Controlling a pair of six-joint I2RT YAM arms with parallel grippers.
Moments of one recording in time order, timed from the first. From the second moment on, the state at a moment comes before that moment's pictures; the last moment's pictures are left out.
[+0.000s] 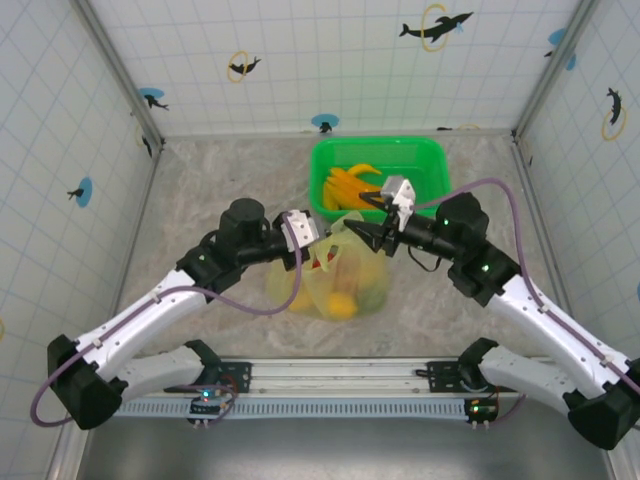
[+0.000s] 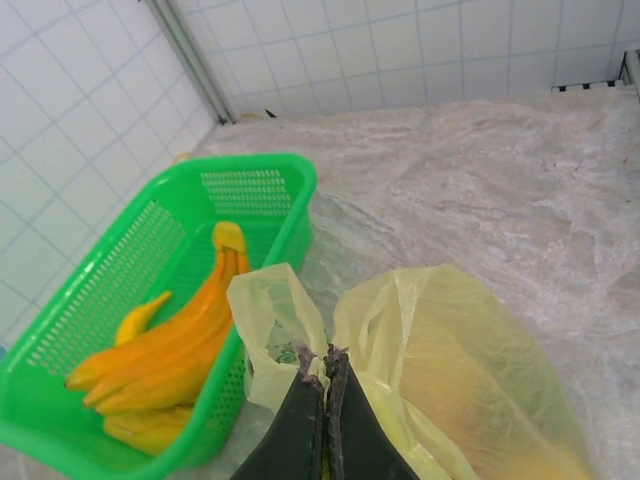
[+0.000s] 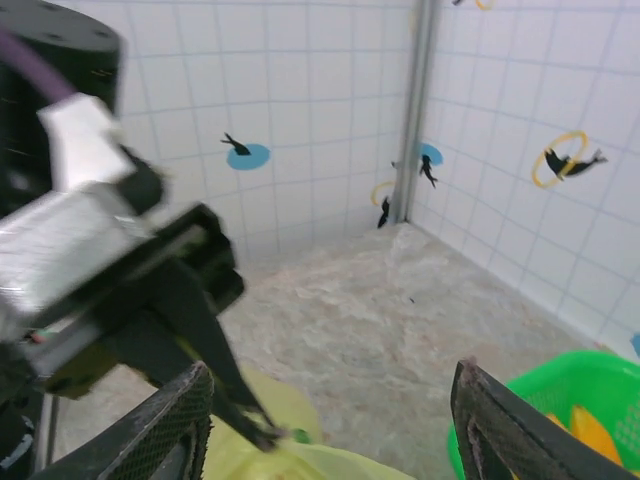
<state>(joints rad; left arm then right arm) -0.75 1.05 0.89 -0.20 0.41 0.51 0.67 0.97 0.90 -0.03 -0.45 -0.06</state>
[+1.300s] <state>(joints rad) -0.77 1.02 0.86 -0.14 0.41 0.60 0.70 1.15 0.89 -0.15 -0.59 -0.28</state>
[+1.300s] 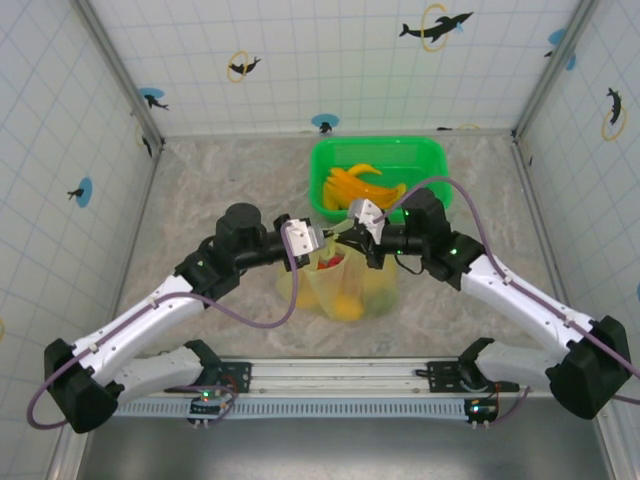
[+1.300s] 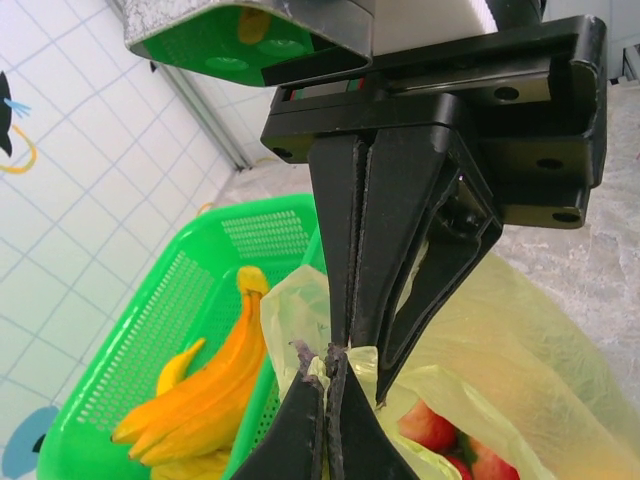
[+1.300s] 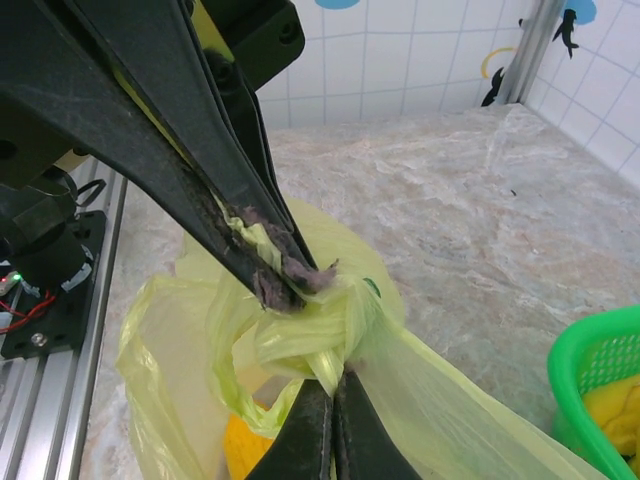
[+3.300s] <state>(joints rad) -0.77 0.78 0.74 -0.07 0.29 0.26 0.65 1.21 1.00 -0.22 -0.65 -0.33</state>
